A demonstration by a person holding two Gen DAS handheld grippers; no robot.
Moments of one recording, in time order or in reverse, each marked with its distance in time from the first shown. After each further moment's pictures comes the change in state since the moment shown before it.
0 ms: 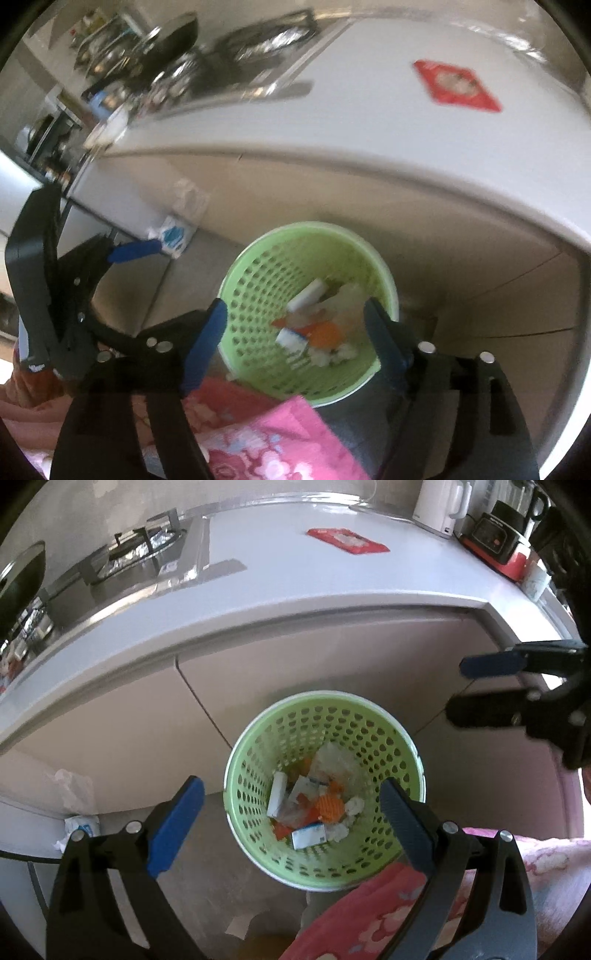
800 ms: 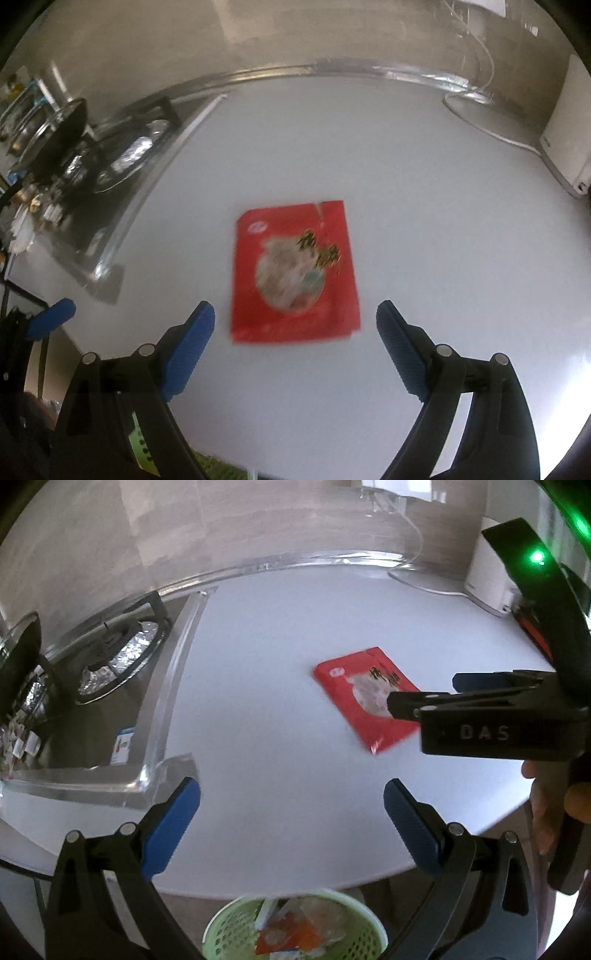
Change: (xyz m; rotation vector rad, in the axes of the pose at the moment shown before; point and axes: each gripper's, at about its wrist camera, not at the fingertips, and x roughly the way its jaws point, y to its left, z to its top) left arm 0.055 -0.048 0.226 -0.104 -0.130 0.144; right arm 0.018 -0.164 0.188 0.105 -0.129 -0.226
